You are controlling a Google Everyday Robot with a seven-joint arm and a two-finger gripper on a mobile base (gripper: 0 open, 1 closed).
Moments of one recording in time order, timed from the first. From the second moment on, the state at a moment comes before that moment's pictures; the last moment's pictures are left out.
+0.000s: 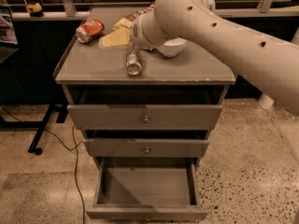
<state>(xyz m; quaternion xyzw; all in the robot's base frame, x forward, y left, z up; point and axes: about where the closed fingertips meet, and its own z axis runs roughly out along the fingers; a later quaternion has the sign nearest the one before) 0.716 0.036 0.910 -0.16 0.88 0.23 0.39</state>
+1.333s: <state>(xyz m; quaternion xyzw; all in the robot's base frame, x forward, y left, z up) 0.757 0.047 0.859 -0.12 0.90 0.23 0.35</state>
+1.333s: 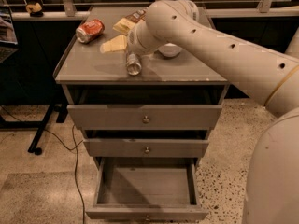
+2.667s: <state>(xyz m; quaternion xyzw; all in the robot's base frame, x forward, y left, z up) 0.761 0.030 0.838 -0.10 0.92 0.17 0.33</state>
